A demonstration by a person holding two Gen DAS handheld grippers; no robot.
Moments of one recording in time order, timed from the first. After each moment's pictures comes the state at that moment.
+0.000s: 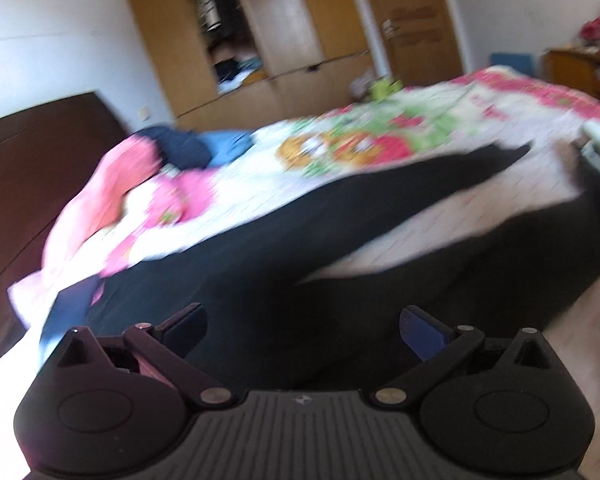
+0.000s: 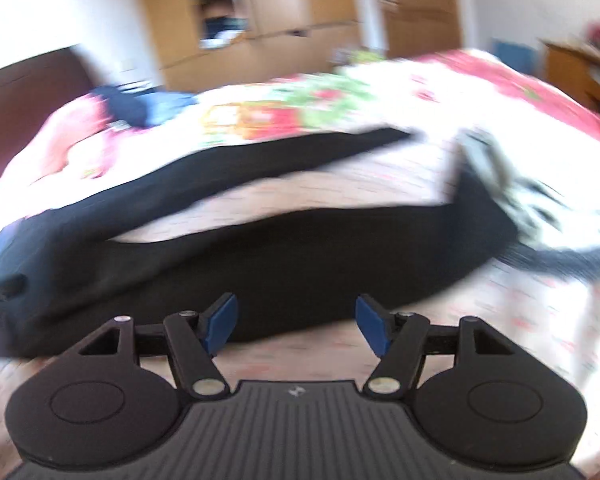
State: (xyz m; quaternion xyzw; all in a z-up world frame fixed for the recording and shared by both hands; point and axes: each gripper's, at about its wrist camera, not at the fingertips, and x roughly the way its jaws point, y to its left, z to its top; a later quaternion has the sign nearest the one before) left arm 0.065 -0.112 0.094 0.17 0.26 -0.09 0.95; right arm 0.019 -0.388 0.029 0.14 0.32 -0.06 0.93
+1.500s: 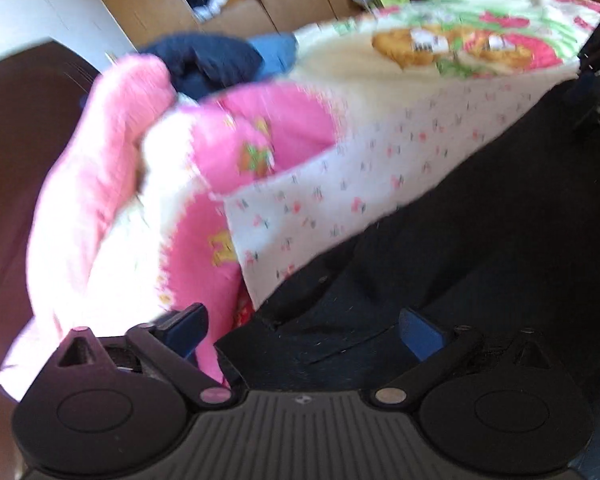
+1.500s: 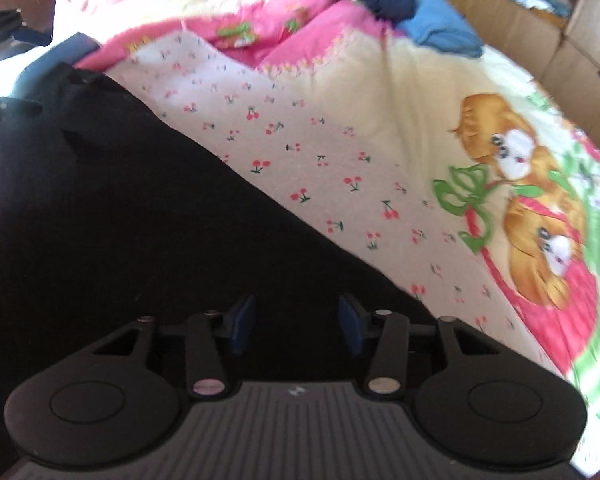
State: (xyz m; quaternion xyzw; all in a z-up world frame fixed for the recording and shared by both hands) left arm 0.404 0.150 0.047 0.26 0.39 -0.12 0.88; right arm 0.471 -0.173 0.017 -0.23 0.45 0.27 0.82
